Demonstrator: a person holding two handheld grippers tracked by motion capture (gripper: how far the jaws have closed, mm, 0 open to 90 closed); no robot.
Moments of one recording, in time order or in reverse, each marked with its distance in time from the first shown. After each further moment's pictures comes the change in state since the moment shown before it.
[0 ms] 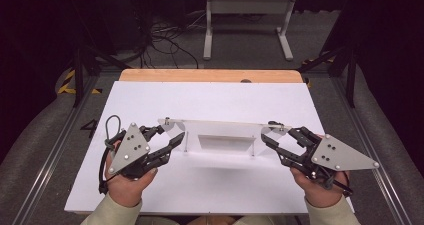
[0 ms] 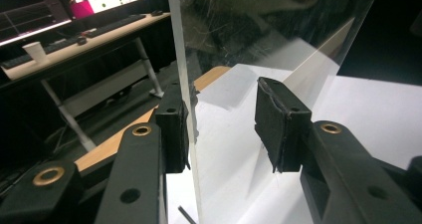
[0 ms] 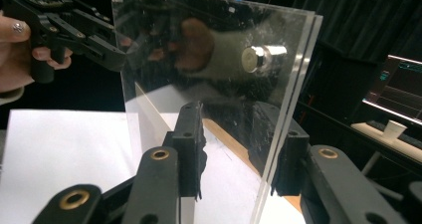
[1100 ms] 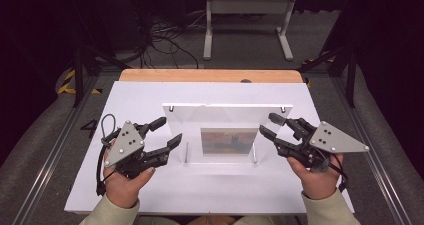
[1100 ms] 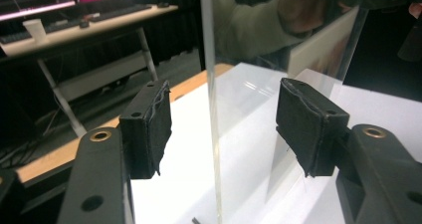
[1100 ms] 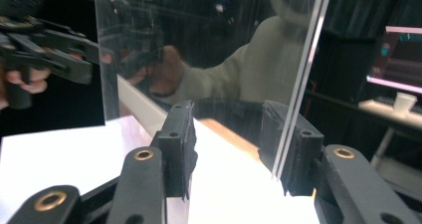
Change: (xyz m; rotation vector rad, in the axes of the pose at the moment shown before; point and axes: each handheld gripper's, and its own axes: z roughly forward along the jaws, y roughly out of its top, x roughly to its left) left arm 0.014 -0.021 0.007 0.019 0.020 -0.091; right arm -0.021 -0.027 0.017 -0.002 -0.028 0.146
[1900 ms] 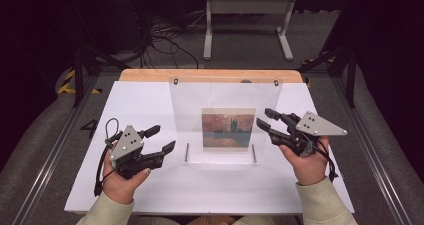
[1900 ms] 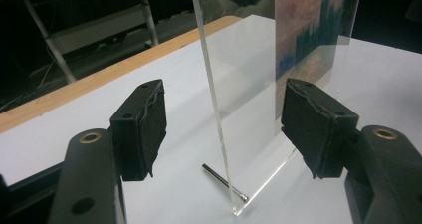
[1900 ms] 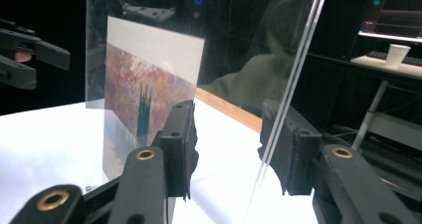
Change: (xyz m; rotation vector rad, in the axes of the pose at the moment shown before) left arm 0.021 -0.041 0.008 0.125 0.008 -0.063; right arm -0.027 -0.038 0.026 0.110 -0.051 0.083
